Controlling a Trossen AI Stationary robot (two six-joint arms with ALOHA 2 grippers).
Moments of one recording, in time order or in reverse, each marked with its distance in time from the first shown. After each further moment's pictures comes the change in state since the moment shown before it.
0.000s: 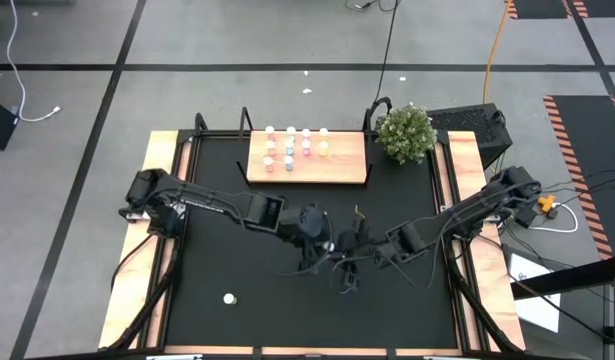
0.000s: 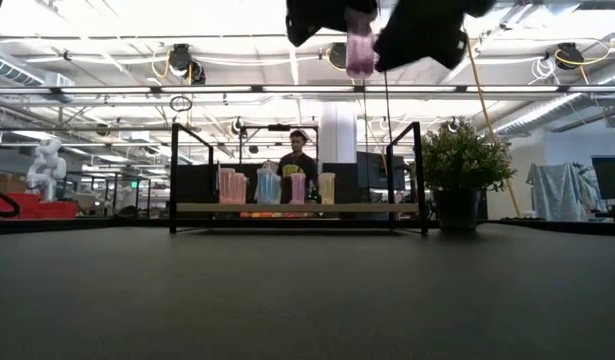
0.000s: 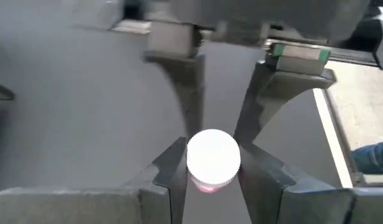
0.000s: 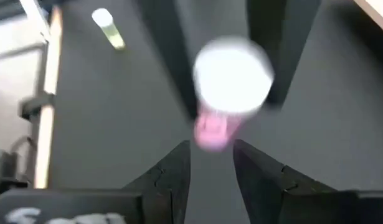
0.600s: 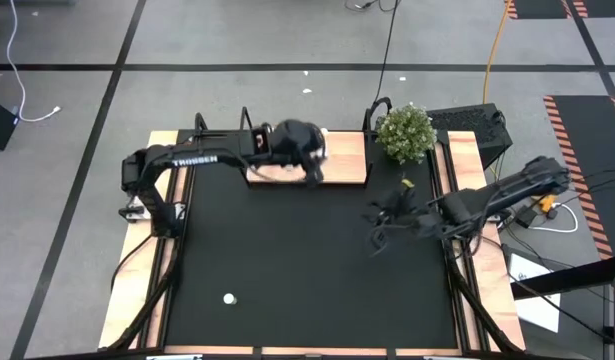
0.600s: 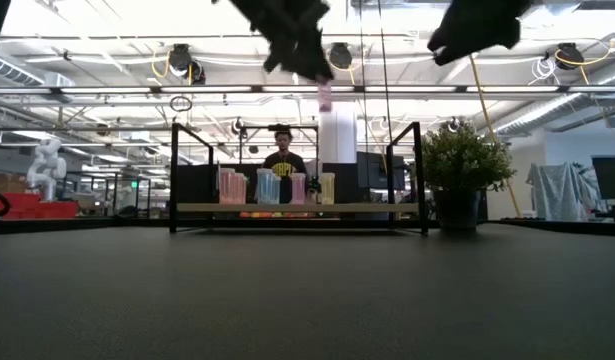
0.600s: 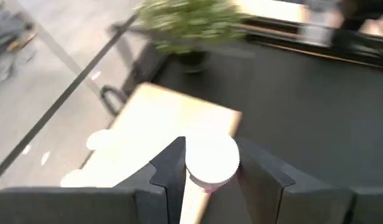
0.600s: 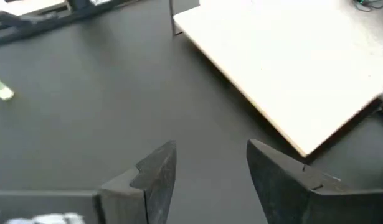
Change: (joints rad) left arm 0.407 -0.088 -0.007 0.042 -0.186 0.140; right arm -0.056 -0.361 -0.092 -0.370 0.297 0.122
